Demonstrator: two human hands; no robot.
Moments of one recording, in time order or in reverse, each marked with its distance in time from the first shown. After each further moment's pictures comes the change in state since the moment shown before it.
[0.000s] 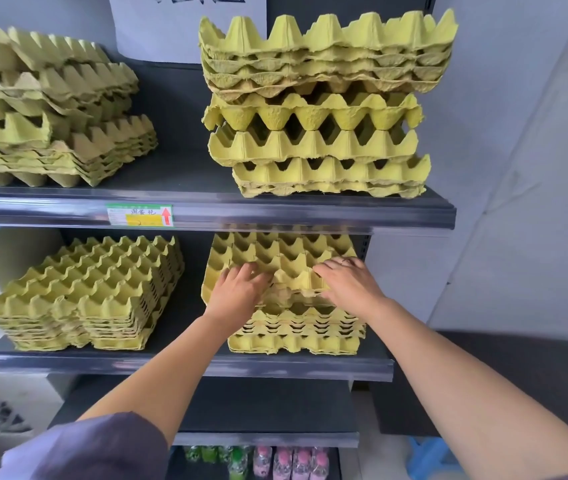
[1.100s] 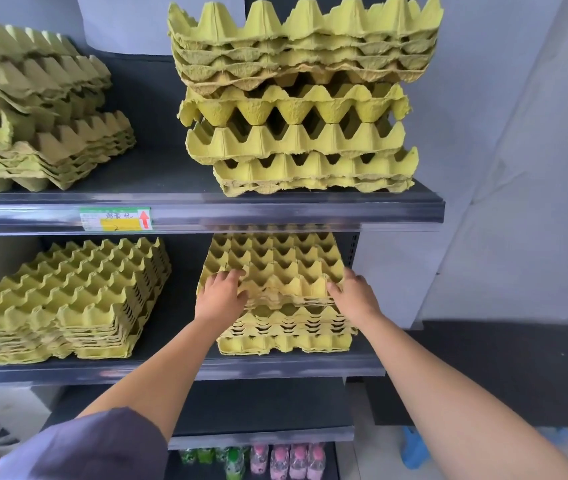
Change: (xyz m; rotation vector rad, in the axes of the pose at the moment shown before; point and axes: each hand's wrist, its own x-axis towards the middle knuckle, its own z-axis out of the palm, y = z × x) left_hand 0.013 -0.003 0.015 -0.343 -0.098 -0.285; right_hand -0.011 0.010 0.038 0.543 -0.058 0.661
